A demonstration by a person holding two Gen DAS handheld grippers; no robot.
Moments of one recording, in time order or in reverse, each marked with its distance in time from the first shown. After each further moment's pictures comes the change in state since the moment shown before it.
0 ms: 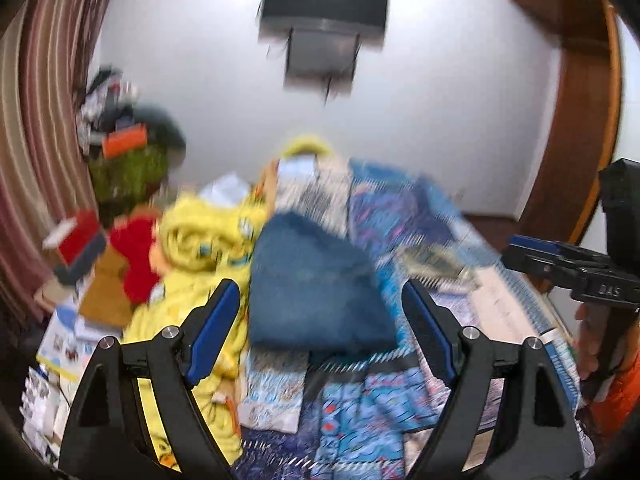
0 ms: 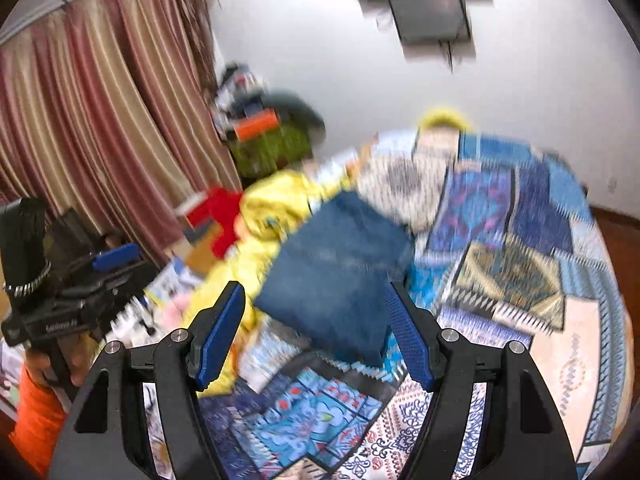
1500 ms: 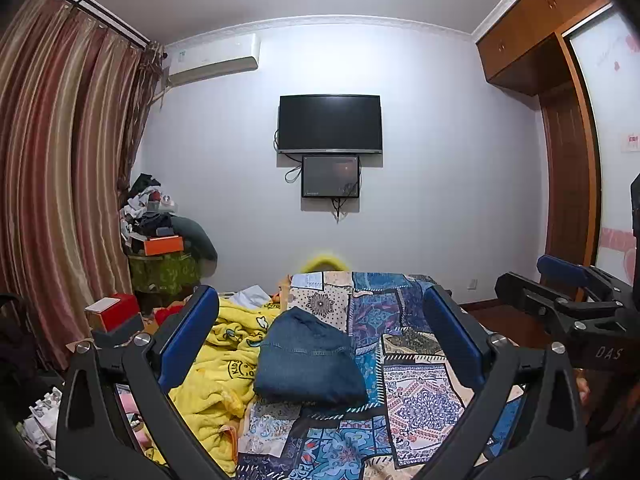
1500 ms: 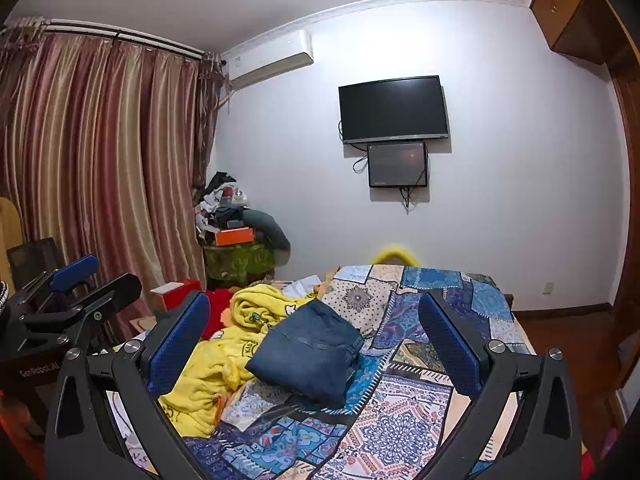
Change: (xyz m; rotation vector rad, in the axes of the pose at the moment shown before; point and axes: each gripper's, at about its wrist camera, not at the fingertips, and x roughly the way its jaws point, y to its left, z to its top) left arm -0.156 -0.098 -0.054 0.038 -0.421 0.133; right arm -0.145 0.089 -0.058 -0.148 -0.456 -0.221
